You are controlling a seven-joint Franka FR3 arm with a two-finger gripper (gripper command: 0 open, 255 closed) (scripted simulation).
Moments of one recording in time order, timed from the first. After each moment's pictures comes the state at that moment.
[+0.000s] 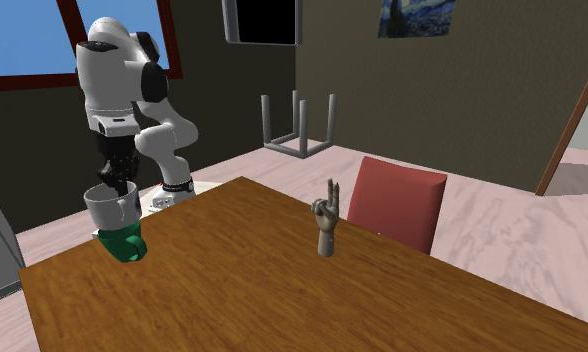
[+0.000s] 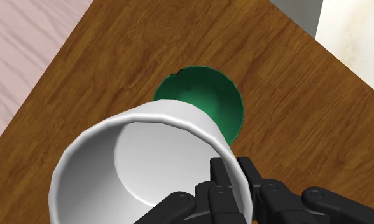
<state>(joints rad) -0.46 -0.43 -0.63 -2.30 -0.38 1.94 -1.09</state>
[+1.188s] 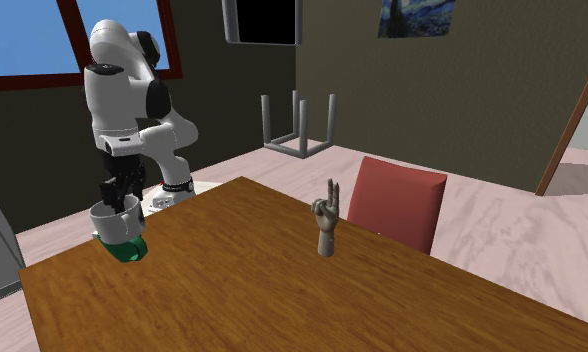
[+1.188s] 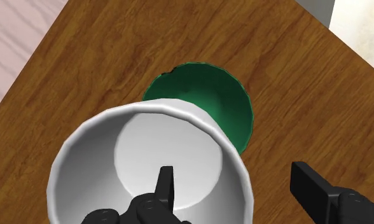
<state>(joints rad) -0.46 -0.40 -0.66 -2.39 -0.39 2.06 -1.08</state>
